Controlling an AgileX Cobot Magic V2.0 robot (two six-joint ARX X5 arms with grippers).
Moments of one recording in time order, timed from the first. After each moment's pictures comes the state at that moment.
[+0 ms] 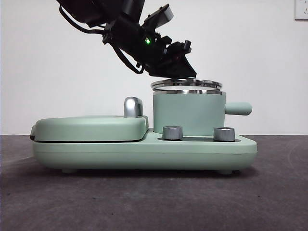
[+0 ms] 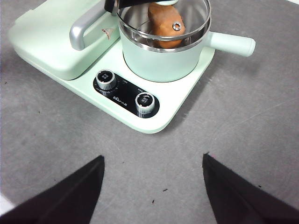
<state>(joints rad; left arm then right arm) -0.59 1.96 1.50 0.16 0.34 0.19 0.29 0.71 1.11 -1.06 -0.21 -0.15</state>
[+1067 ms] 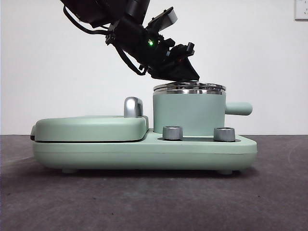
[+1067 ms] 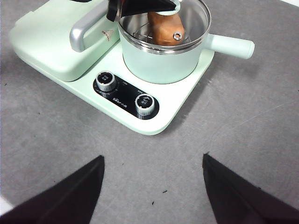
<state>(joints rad) -0.60 1.97 1.52 0.10 0.34 0.20 0.29 0.71 1.11 -1.06 -0.21 -0.15</state>
